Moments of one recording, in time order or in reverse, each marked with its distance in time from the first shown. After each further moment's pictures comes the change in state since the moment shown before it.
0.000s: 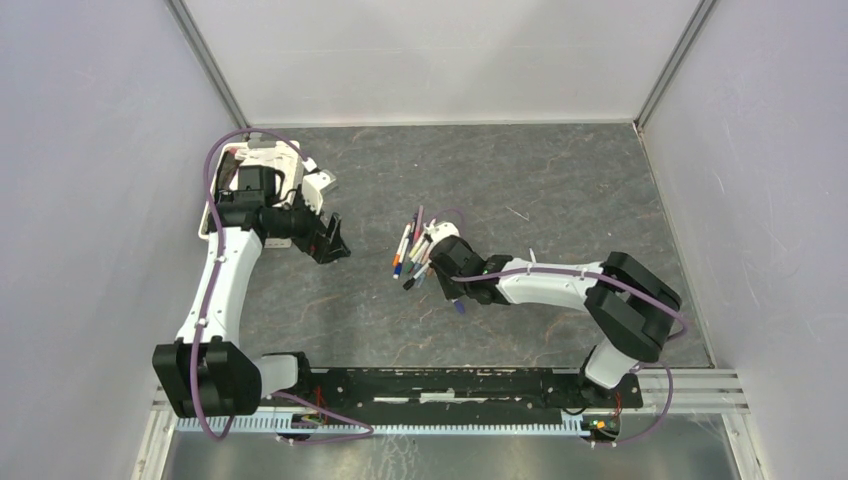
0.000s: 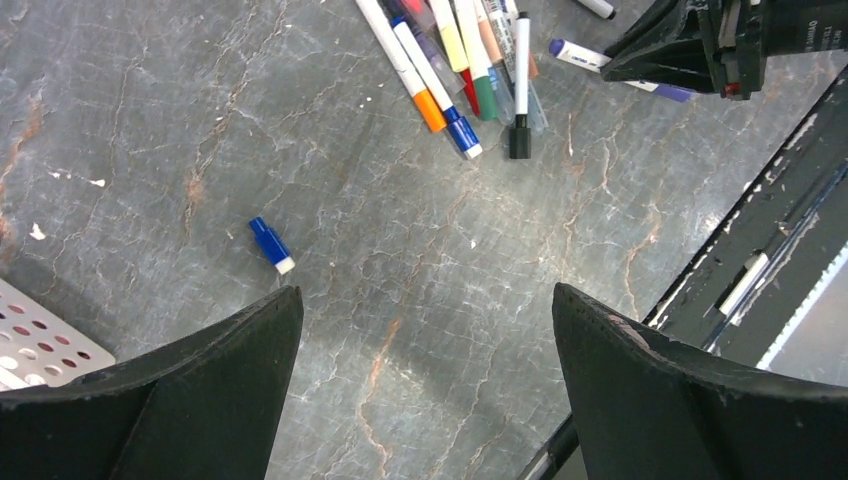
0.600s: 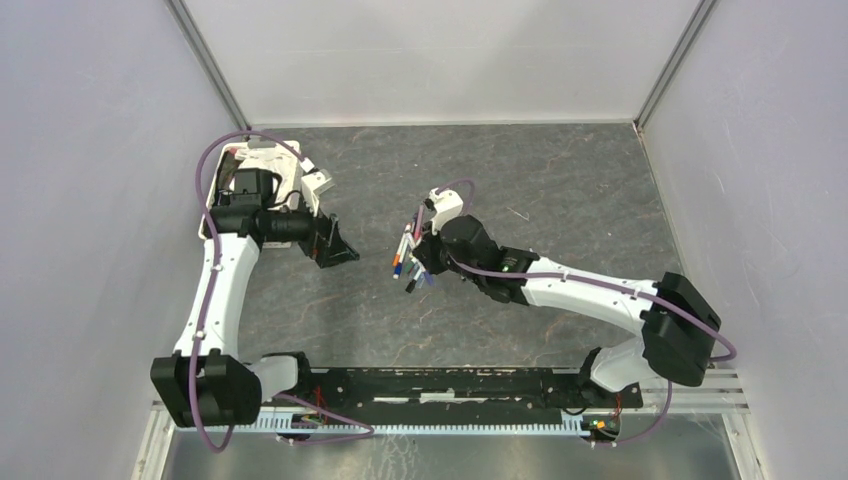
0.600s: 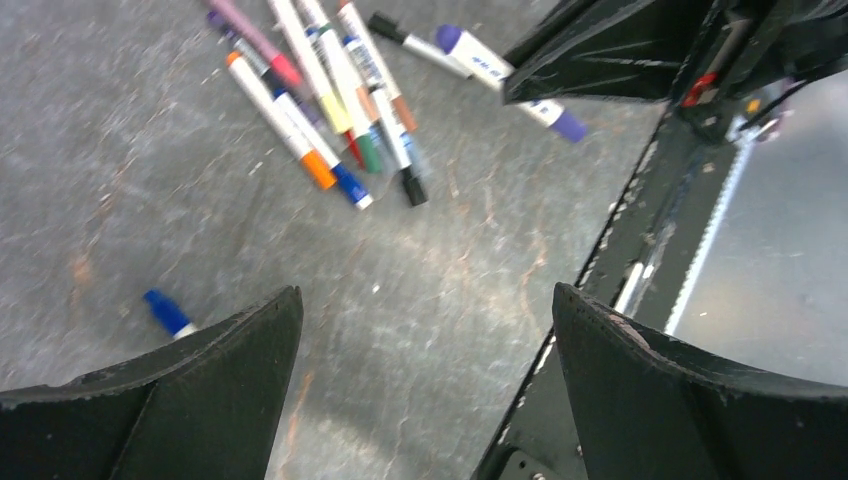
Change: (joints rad) left arm 0.000 -0.036 0.012 -0.058 0.193 -0.018; right arm 0.018 -0.208 0.077 0.130 -0.046 0.037
